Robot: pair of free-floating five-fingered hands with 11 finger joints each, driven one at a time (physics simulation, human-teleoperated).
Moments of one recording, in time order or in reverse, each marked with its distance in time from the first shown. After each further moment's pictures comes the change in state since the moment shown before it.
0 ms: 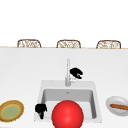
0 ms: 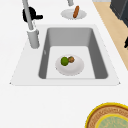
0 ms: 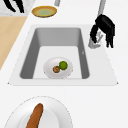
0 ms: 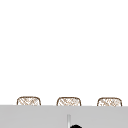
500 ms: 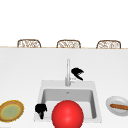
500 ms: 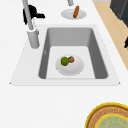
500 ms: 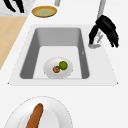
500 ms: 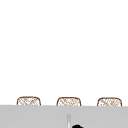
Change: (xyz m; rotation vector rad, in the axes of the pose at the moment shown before) left hand 0.000 0.000 0.000 0.000 0.000 0.000; right hand -0.018 0.011 -0.007 -0.047 -0.133 -0.063
